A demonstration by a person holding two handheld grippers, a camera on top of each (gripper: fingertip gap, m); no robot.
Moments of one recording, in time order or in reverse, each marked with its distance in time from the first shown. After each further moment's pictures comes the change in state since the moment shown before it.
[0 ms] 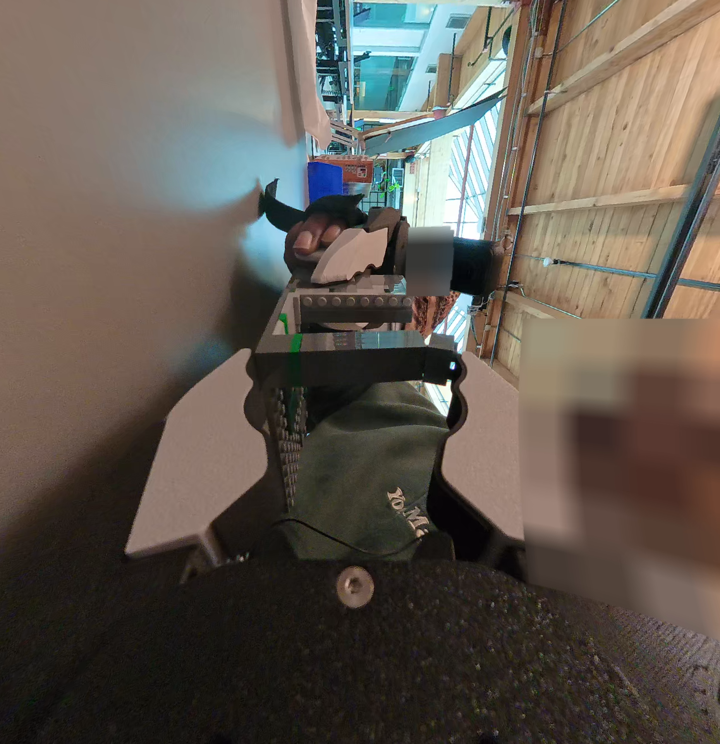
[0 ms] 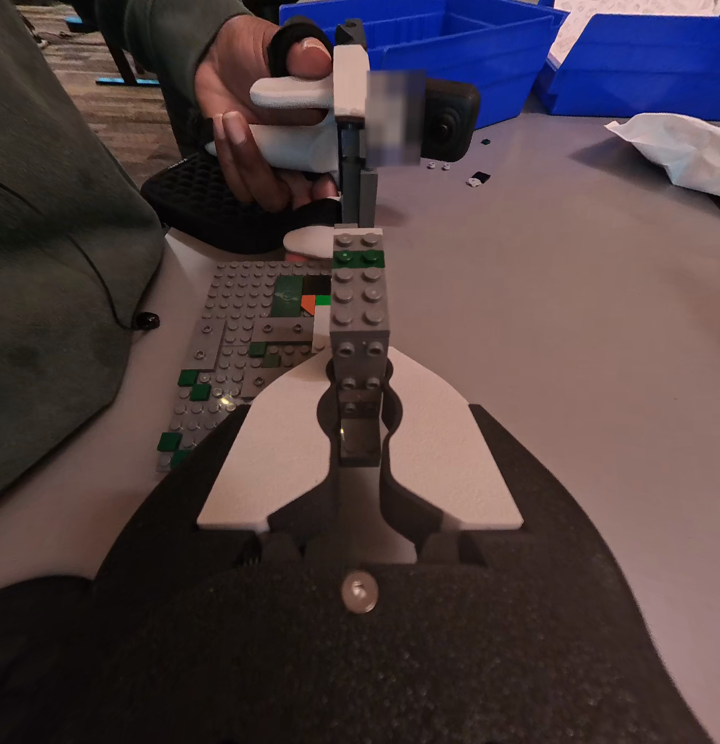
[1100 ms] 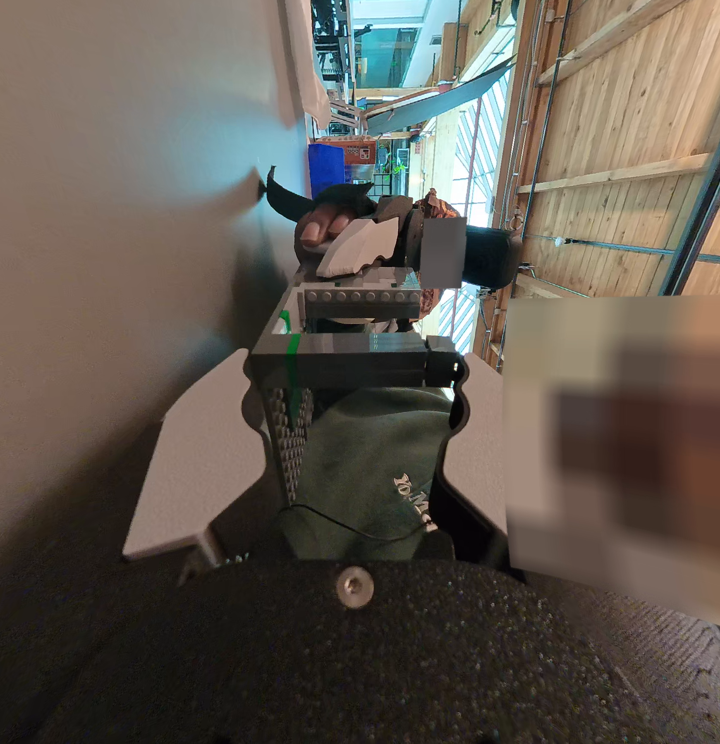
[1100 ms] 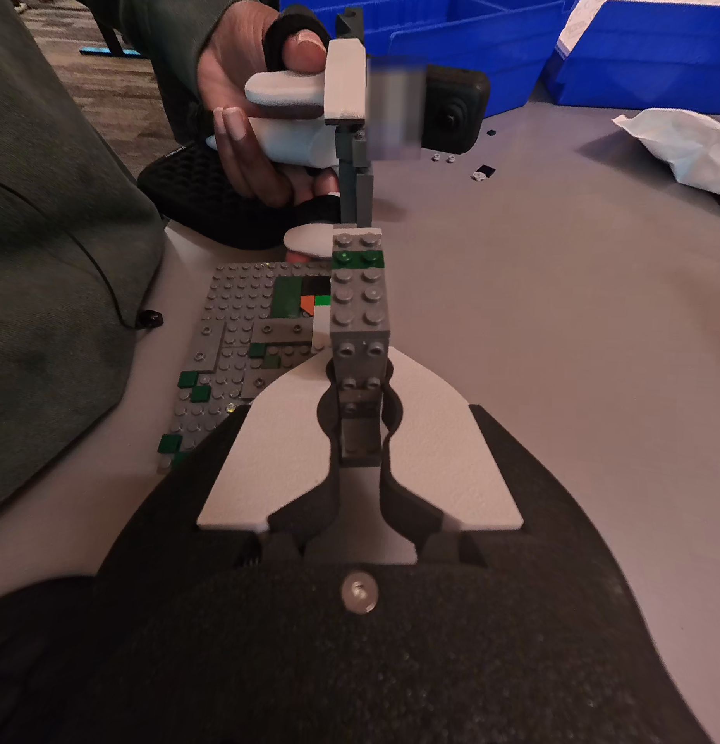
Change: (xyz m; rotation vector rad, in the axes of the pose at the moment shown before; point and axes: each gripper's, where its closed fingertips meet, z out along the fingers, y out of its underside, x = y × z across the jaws) left arm -0.001 0.008 -0.002 -0.038 -0.011 0.034; right arm -0.004 -0.004 0.001 -0.042 0.008 -0.014
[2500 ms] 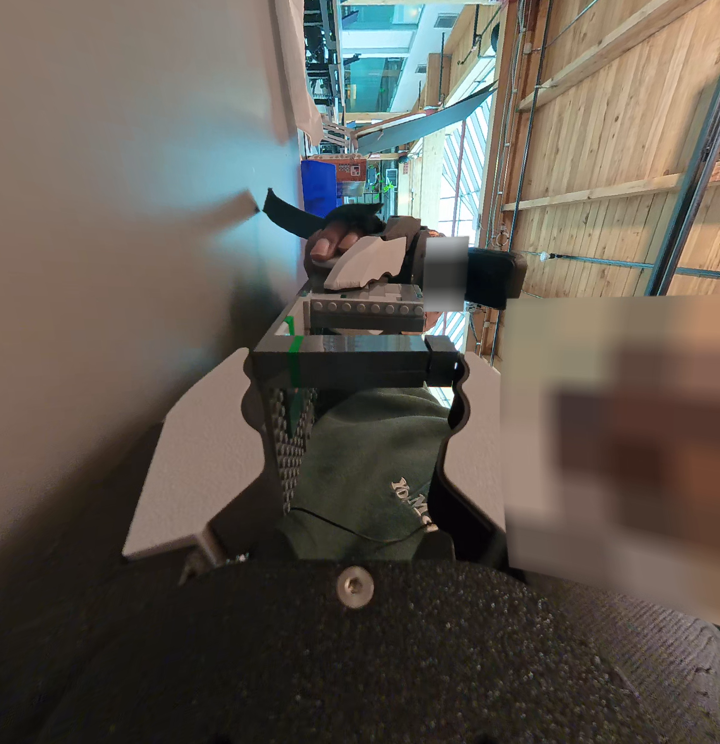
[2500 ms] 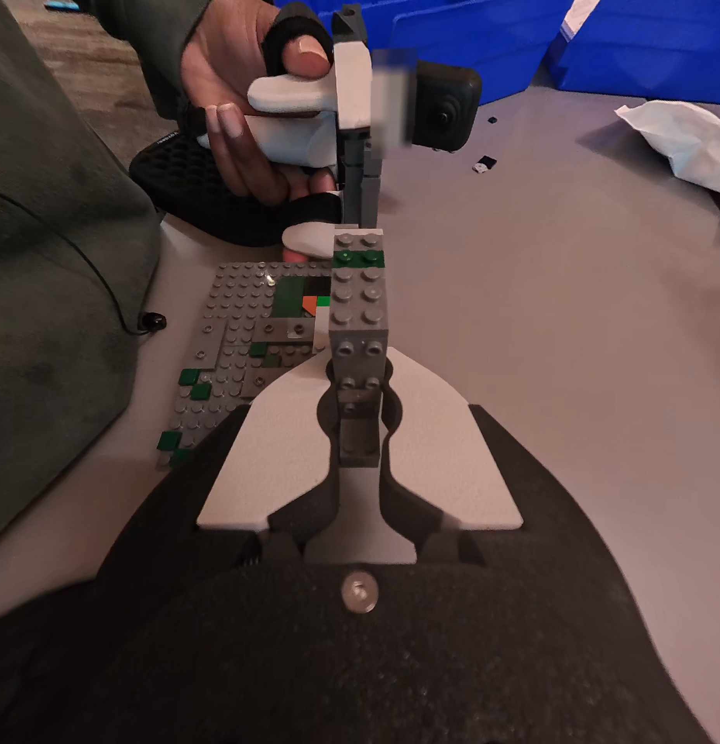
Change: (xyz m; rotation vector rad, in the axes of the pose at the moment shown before) left arm 0.001 0.002 -0.003 0.044 0.027 -0.003; right arm -0.006 -0.006 0.001 -0.056 0.026 -0.013
